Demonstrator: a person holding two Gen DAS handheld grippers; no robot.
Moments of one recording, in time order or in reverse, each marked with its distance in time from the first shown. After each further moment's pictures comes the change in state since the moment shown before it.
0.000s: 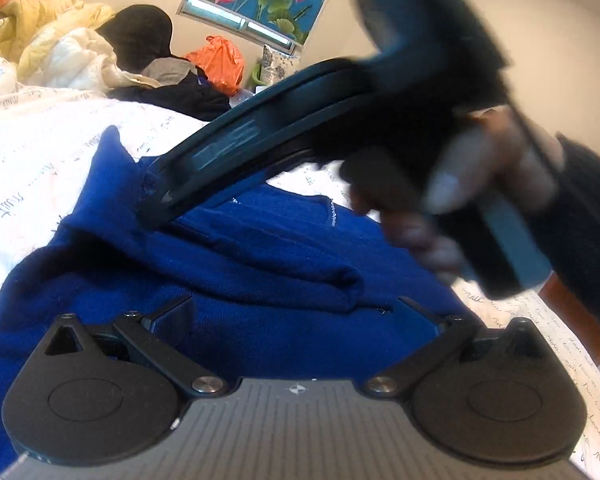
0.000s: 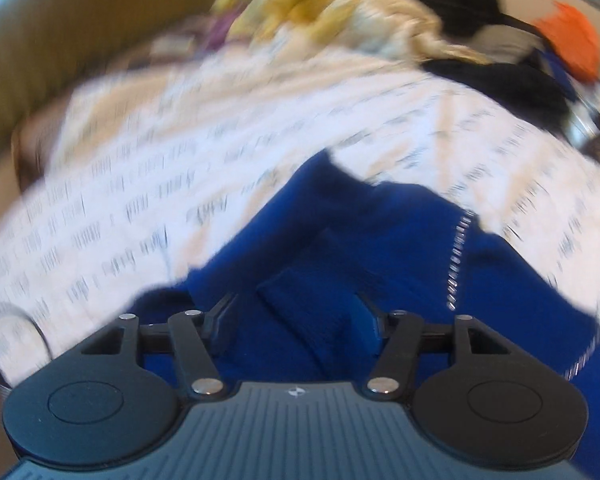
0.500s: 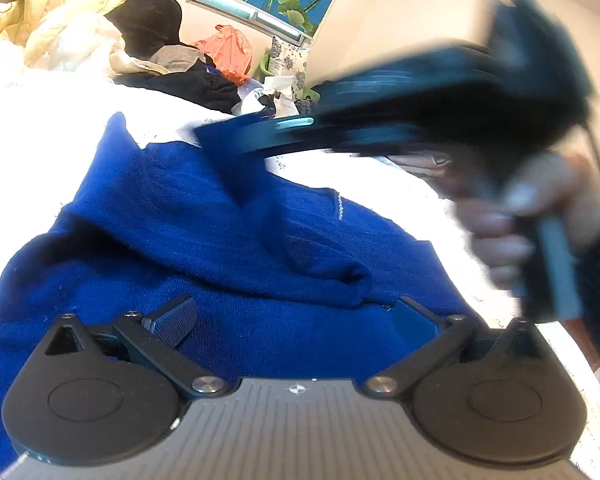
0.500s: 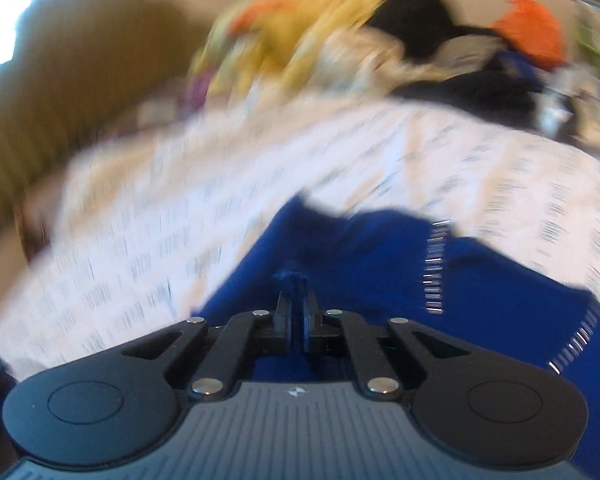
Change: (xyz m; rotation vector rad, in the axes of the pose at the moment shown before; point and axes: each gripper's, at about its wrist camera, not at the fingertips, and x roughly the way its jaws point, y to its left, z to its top) left arm 0.003 0.003 0.002 -0.031 0.021 0.009; right arm -0.060 -0.048 -0.038 0.283 -0.259 0.055
